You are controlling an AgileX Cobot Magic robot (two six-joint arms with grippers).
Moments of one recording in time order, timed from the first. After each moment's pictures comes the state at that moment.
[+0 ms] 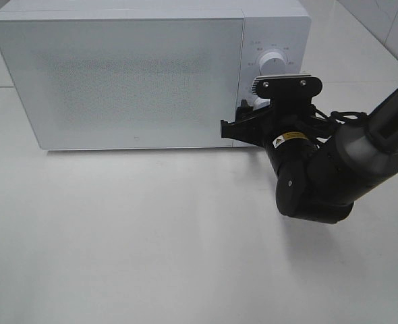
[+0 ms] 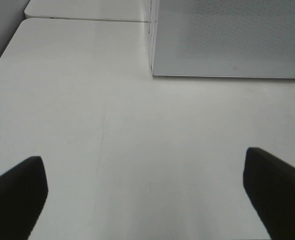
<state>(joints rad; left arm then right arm) 0.09 0.00 -0.52 -0.16 1.08 0.07 0.59 2.10 -0.78 0.67 -1.22 -0.19</state>
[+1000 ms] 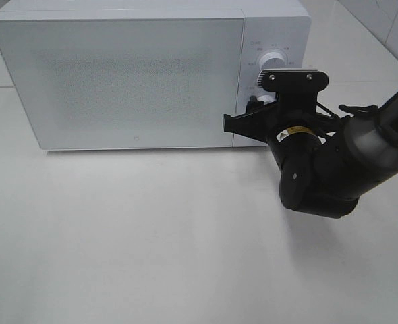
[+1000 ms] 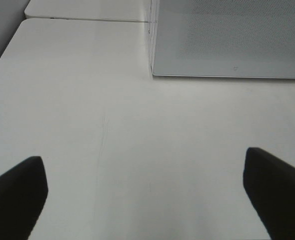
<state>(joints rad) 0.09 0.00 -0.52 -0.16 1.08 0.07 0.59 2.06 -0.78 0.68 -1.18 -0.18</state>
